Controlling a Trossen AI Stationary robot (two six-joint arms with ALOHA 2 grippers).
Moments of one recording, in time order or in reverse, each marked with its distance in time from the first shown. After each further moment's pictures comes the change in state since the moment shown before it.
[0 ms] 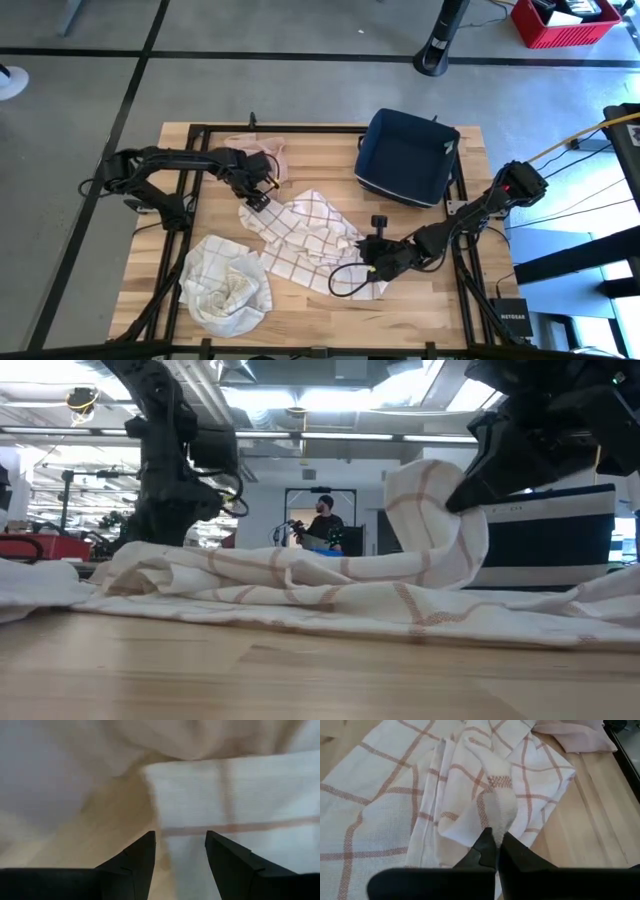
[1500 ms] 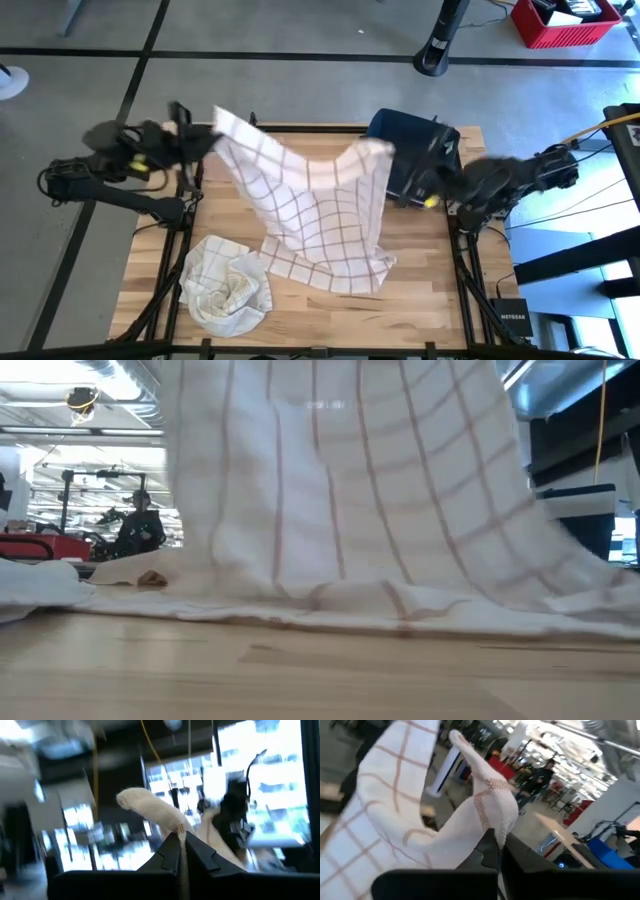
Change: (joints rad) left arm -0.468 -0.780 0.291 0.741 -0.432 0.664; right arm -0.160 -0.395 0.647 -0.175 0.306 -0.739
